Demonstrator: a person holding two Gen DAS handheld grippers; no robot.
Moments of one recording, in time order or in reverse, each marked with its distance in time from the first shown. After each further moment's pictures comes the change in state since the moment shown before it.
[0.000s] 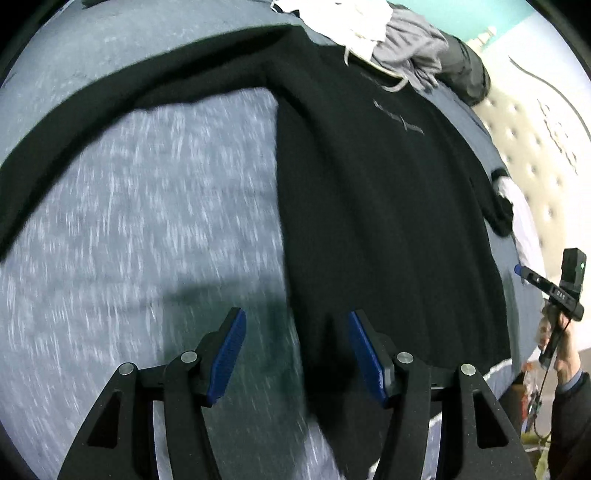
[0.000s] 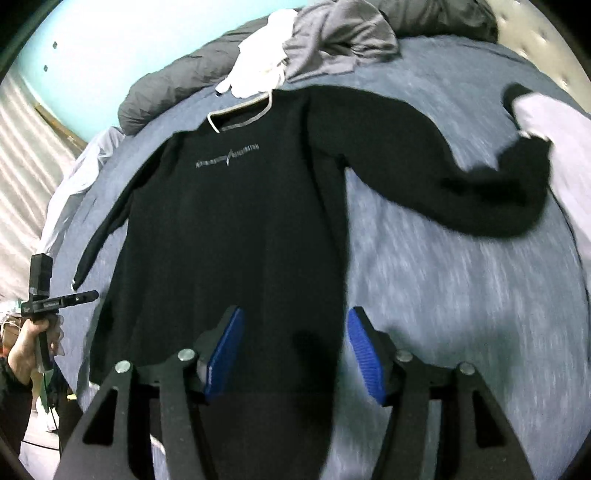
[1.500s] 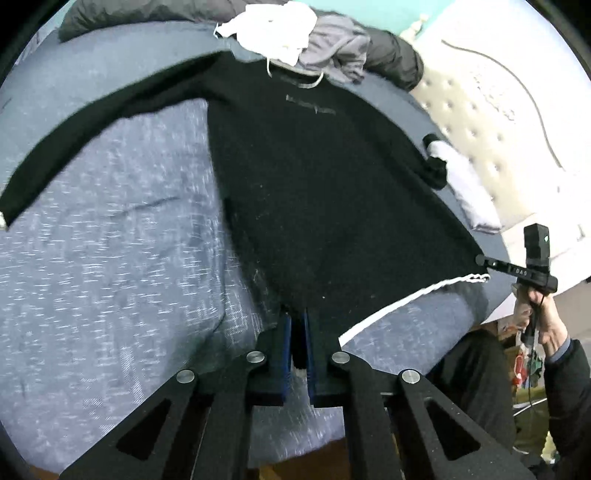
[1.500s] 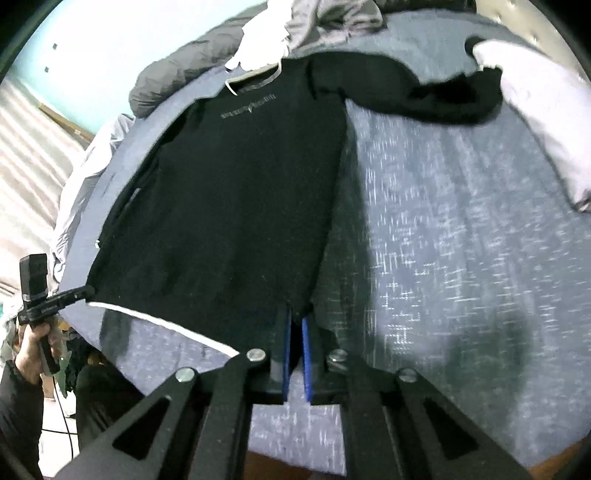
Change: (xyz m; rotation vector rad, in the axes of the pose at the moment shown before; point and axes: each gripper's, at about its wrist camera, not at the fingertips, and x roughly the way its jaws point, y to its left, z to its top) left arm -0.088 -0.038 -0.103 0.150 -0.086 -0.088; right arm -0.070 0.020 -0.097 0.029 0.044 0.049
